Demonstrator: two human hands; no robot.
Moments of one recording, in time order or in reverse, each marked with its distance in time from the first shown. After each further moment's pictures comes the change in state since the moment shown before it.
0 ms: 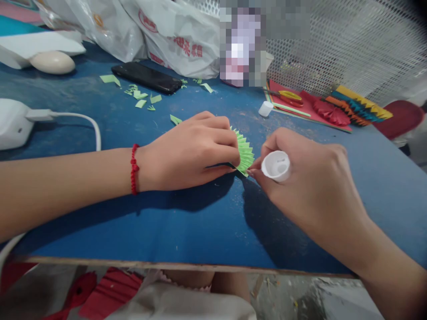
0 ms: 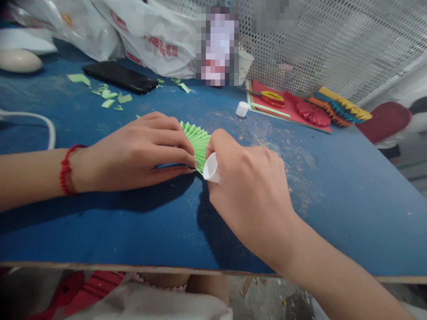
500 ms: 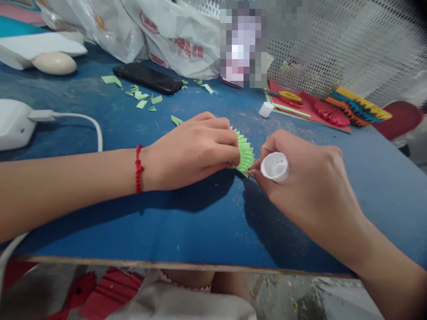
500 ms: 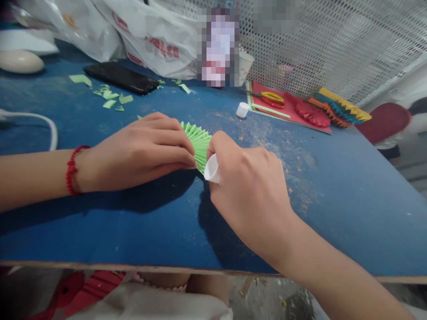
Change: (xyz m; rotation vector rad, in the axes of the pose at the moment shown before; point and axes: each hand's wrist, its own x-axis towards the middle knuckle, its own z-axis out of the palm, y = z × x) left_hand 0.000 -0.001 0.000 0.006 0.019 0.016; right_hand 0.000 0.001 0.001 -0.003 -0.004 -0.004
